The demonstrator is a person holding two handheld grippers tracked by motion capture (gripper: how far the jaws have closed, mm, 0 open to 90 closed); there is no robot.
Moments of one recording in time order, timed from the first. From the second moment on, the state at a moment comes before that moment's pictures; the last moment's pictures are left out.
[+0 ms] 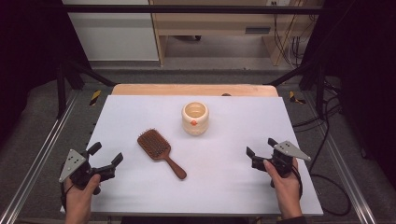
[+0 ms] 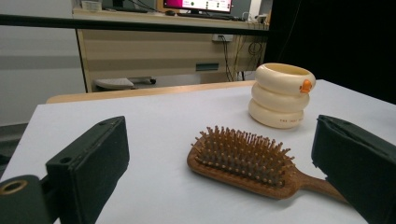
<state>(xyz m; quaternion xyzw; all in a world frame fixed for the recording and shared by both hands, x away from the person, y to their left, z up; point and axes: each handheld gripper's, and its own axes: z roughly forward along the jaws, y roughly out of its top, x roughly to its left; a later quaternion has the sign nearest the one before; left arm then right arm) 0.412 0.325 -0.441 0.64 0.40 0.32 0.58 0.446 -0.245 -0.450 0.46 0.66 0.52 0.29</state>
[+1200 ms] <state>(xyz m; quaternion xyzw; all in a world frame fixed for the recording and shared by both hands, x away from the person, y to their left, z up) 0.441 0.174 -0.441 0.76 0.38 0.17 0.50 0.449 -0.235 -0.453 0.45 0.68 0.51 0.27</state>
